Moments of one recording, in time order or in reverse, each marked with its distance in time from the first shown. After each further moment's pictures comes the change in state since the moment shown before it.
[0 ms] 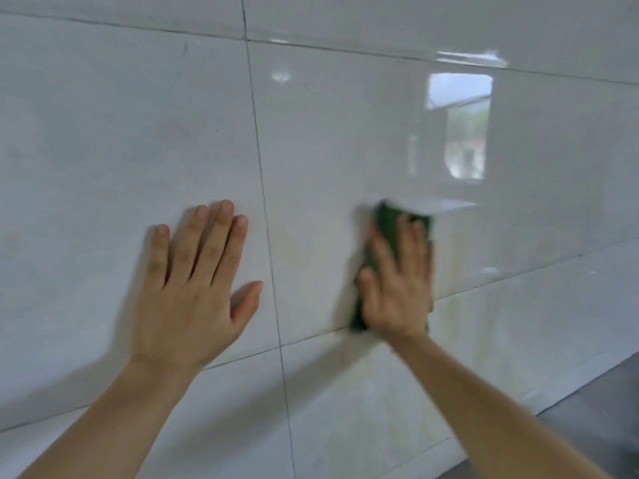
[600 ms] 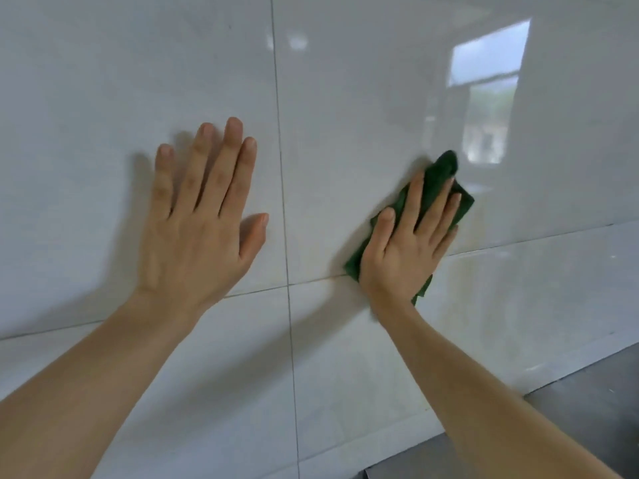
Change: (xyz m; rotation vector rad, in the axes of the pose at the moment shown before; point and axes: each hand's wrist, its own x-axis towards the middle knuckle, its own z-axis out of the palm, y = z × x) left_hand -0.011 0.009 -0.004 -0.079 0.007 -0.039; right_hand -0.020 -0.039 0.010 0.064 0.086 0.464
